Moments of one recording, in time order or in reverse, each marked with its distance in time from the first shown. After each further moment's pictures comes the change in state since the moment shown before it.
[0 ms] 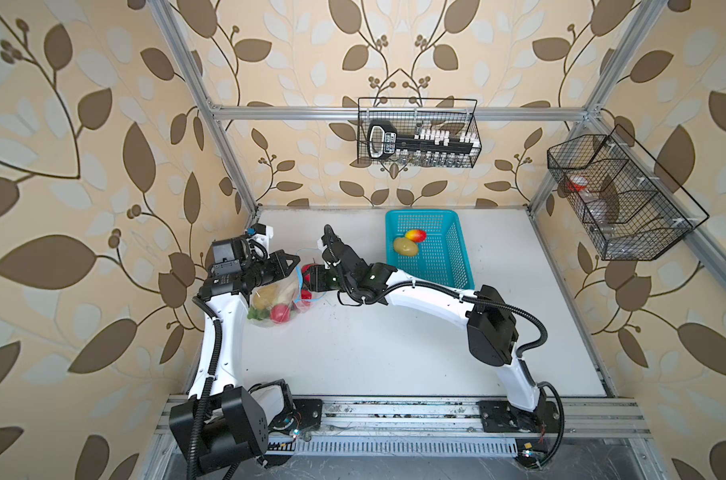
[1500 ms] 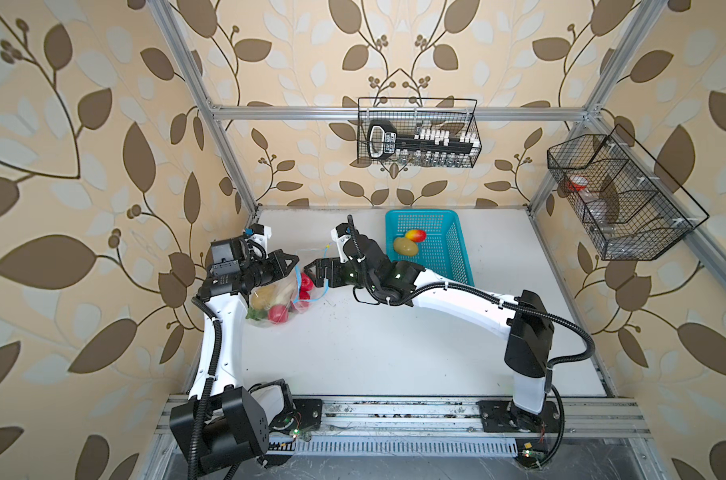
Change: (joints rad) left arm 0.006 -0.001 0.000 0.000 0.000 -0.021; right arm -0.014 -0.294 -0.261 0.068 0.024 -0.045
